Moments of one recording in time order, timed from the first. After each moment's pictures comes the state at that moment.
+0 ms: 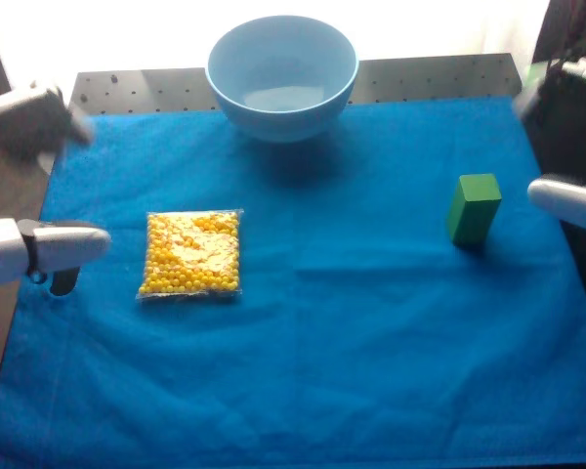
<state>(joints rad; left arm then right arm) 1.14 -0.79 0.95 -0.35 -1.15 0.86 -1.10 -1.05 1.31 0.14 1.23 -0.43</state>
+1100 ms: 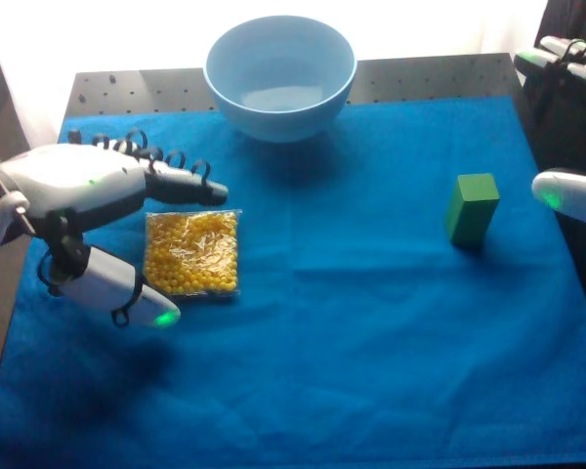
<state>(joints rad) 0.75 -0.96 1.14 0.10 -0.39 0.94 -1.11 -1.06 1.32 0.14 1.21 -0.43</state>
